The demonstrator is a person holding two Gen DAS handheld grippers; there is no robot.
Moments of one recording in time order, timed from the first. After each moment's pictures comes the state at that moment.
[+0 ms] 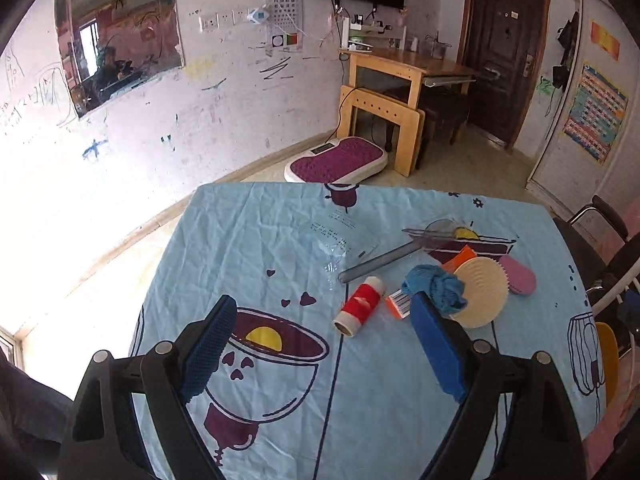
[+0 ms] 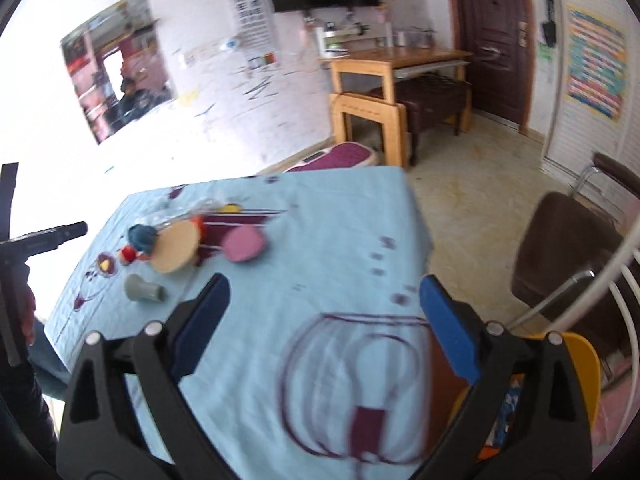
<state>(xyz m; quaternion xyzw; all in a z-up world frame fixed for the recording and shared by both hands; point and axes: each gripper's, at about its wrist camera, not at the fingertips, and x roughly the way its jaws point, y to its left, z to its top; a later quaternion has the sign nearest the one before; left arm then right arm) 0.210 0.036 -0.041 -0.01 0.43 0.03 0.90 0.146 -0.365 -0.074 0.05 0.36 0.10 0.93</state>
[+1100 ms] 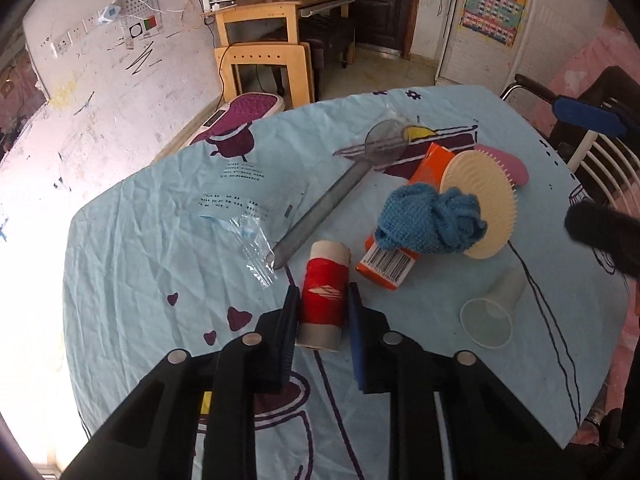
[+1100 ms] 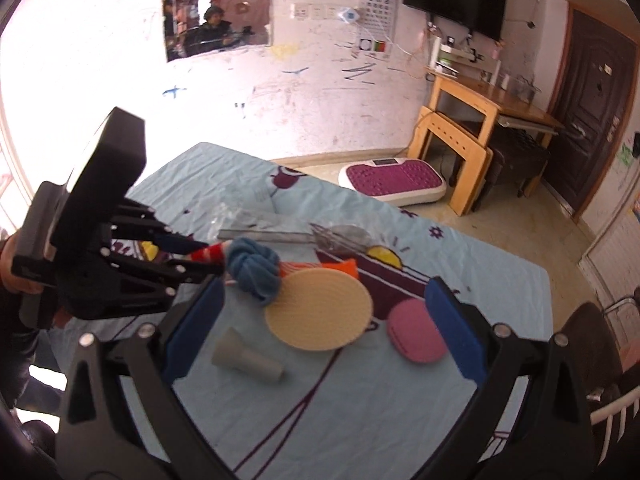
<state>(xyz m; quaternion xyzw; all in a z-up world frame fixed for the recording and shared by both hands) 0.263 0.008 -0.117 0.11 0.50 -0.17 0.84 0.197 -0.181 -0.063 -0.11 0.36 0.21 0.90</state>
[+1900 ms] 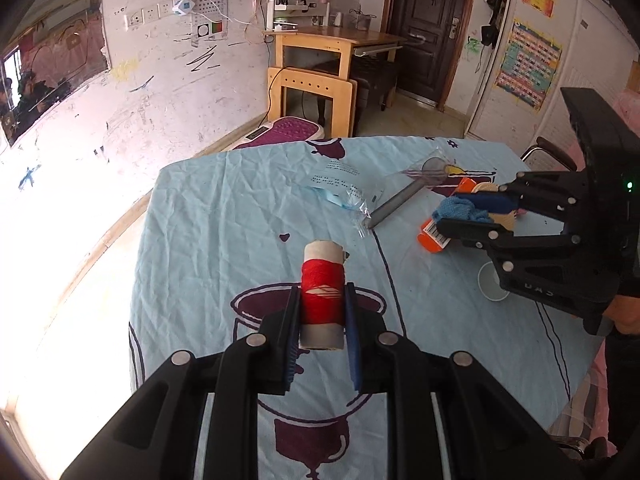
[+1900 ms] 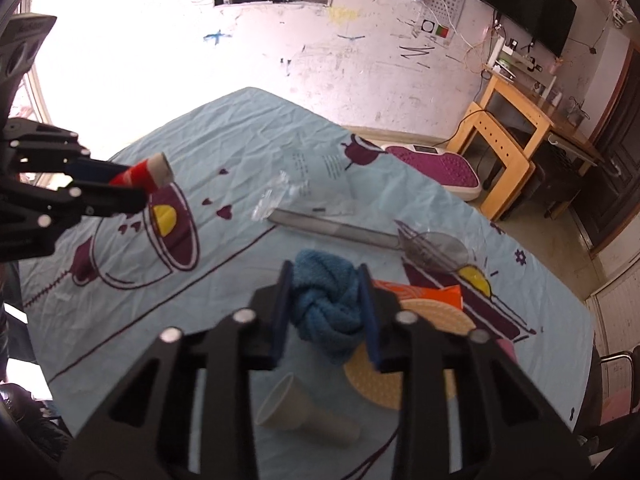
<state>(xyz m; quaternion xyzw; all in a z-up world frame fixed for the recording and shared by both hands) 0.208 0.089 -0.086 0.02 0.45 -0.12 0.89 0.216 -0.106 -0.107 -0.19 0.40 0.26 0.86</state>
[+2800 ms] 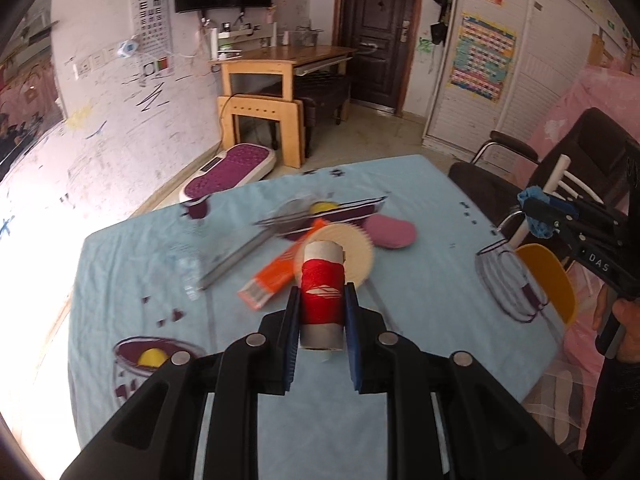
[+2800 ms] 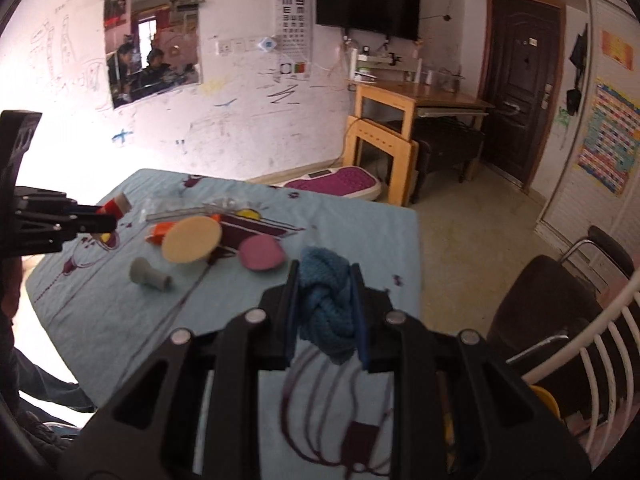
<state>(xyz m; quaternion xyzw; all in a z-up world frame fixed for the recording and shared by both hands) 0.182 -0.056 -0.038 0.06 0.41 -0.18 0.89 0.122 -0.356 -0.050 -0.05 0.32 0.10 0.94</state>
